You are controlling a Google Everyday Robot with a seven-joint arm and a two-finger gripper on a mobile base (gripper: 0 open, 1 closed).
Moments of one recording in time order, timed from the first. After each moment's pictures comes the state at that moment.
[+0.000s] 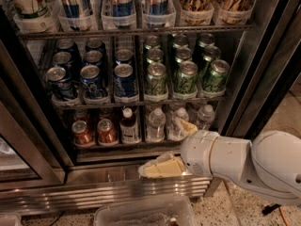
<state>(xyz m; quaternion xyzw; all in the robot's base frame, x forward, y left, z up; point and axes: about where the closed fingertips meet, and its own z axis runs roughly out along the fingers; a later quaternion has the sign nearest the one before) 0.434 -0.034 0.794 -0.40 0.75 0.24 0.47</state>
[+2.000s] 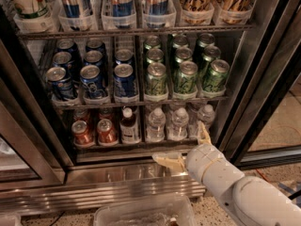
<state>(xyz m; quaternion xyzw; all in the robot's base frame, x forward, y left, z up) 0.489 -0.093 0.734 -0.28 0.75 0.08 0.59</state>
